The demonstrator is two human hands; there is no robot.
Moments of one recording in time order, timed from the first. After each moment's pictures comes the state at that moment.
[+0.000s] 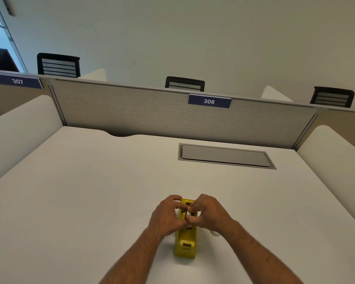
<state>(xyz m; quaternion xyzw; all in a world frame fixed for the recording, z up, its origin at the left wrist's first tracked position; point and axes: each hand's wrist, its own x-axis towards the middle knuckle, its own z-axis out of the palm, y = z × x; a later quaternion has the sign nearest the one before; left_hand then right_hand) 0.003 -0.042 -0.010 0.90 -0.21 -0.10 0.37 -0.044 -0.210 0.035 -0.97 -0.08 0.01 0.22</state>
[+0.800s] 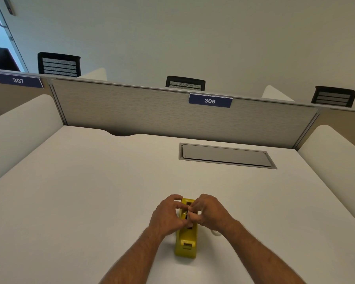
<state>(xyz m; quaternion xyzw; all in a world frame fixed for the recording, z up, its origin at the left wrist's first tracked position) 0.003 -0.040 -0.003 0.90 -0.21 -0.11 0.37 -0.041 -0.212 0.032 -0.97 -0.07 0.01 0.24</state>
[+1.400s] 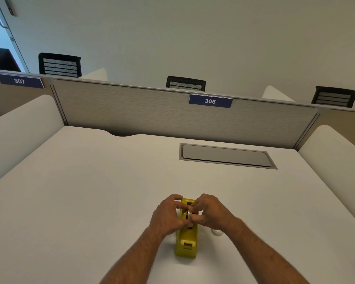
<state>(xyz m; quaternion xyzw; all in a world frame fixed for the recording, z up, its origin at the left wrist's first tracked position) 0.003 -0.042 -0.005 0.90 -0.20 -0.12 0.37 -0.041 -0.215 0.036 -0.97 -0.09 0.03 0.24</state>
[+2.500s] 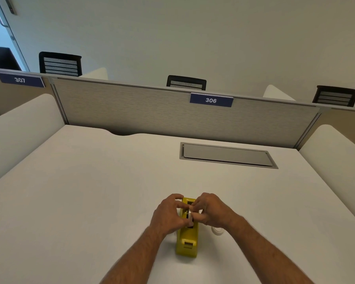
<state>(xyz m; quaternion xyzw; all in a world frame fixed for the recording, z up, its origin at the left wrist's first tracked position) 0.004 -0.041 -0.007 0.90 -0.20 -0.12 0.37 -0.037 -0.218 0.039 -0.97 -0.10 0.05 0.22</state>
